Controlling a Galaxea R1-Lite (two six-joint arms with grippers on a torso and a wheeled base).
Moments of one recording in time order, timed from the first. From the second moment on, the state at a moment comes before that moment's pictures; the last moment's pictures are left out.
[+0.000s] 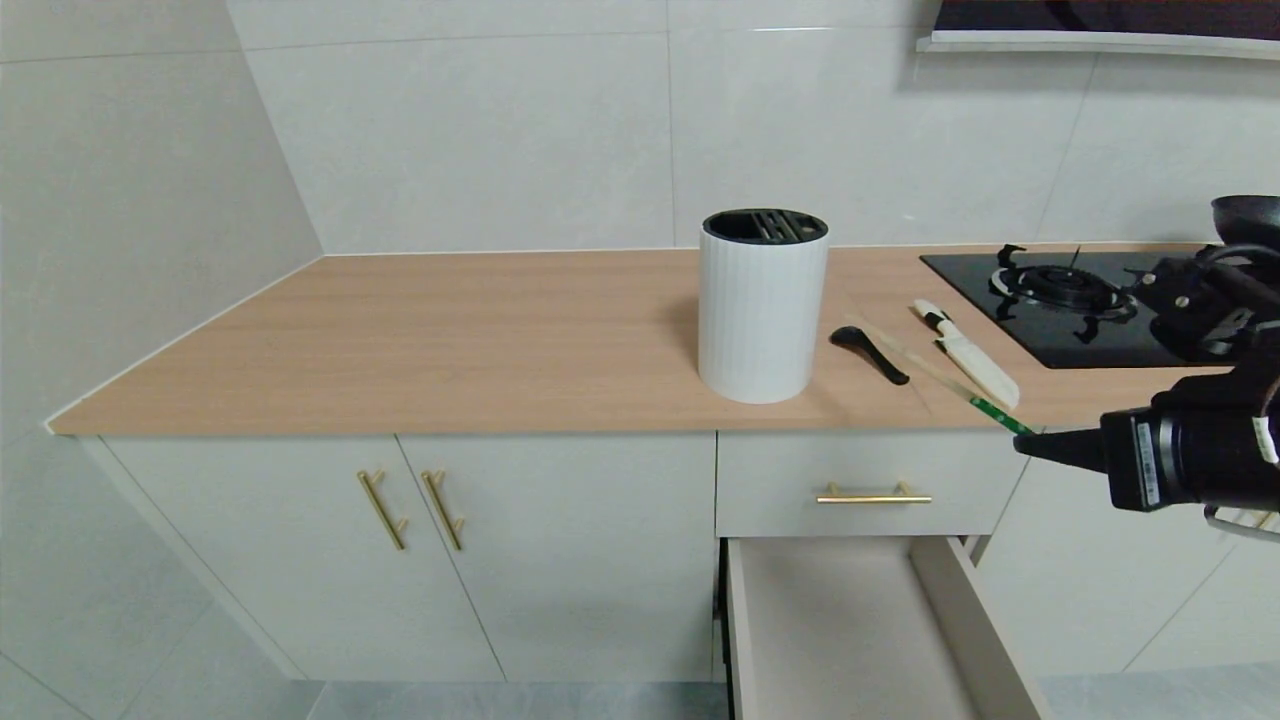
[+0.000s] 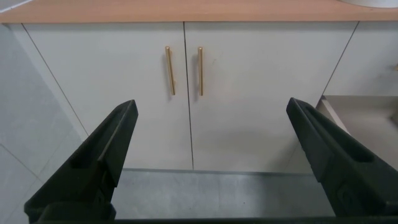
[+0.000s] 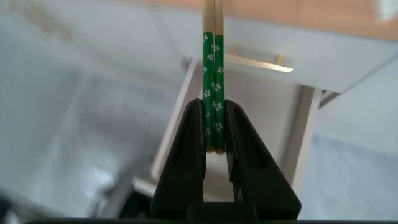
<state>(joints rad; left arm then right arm) 0.00 0.00 0.00 0.00 0.03 0.00 0.34 1.32 -0.92 0.13 0.08 0.08</state>
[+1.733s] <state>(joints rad) 0.00 0.00 0.00 0.00 0.03 0.00 0.46 1.40 -0.79 0.13 0.07 0.00</state>
